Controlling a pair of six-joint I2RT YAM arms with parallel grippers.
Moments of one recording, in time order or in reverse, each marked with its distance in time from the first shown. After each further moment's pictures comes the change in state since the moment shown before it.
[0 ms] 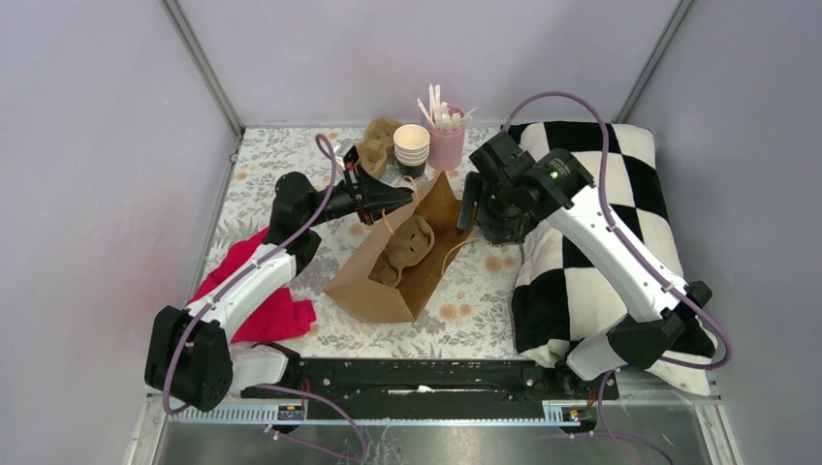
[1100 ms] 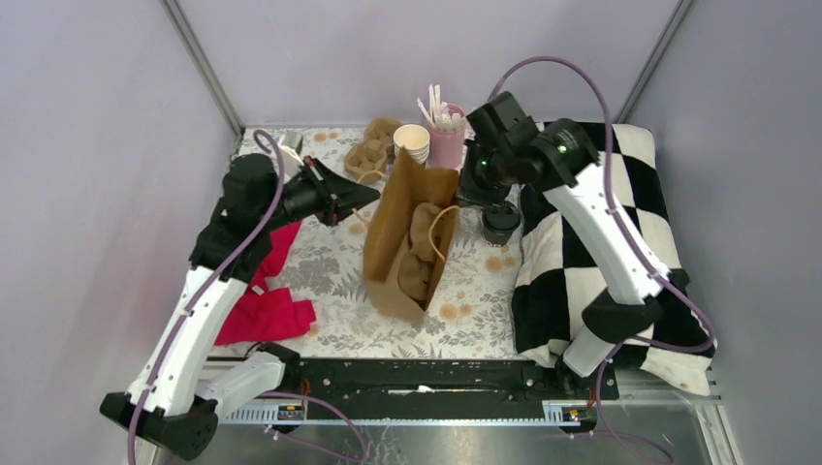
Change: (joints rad) left arm 0.006 -0.246 0.388 -1.117 -0.333 0.449; right arm 0.002 0.204 0.382 -0.032 -0.092 0.022
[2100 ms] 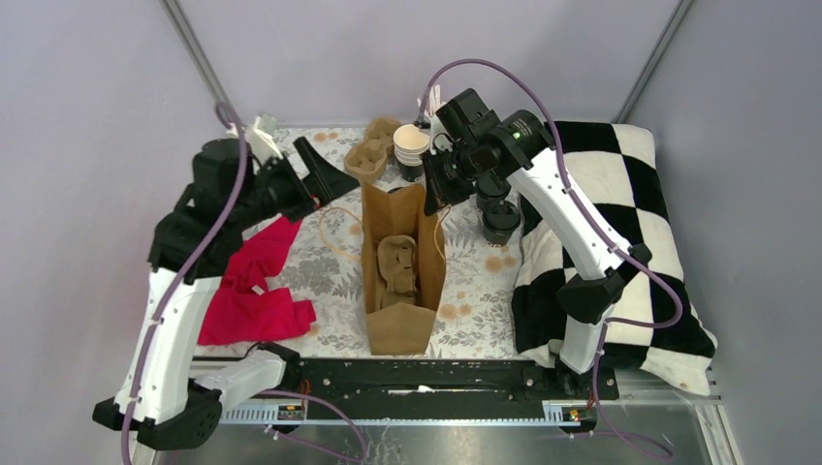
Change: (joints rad) left arm 0.016 0.051 0.343 -0.420 -0.218 0.476; right arm 0.000 0.123 0.036 0.064 -0.298 -0.543
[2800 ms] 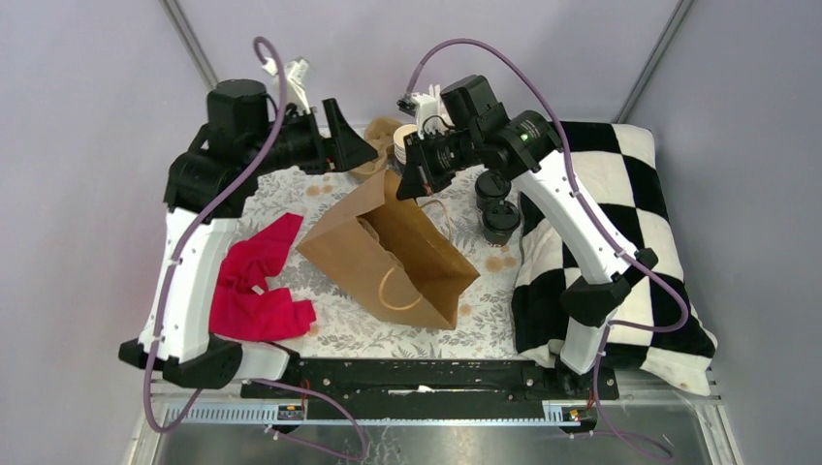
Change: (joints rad) left arm 0.003 0.290 0.434 -0.081 0.088 0.343; right arm 0.005 -0.021 0.010 0.260 -0.242 -0.112
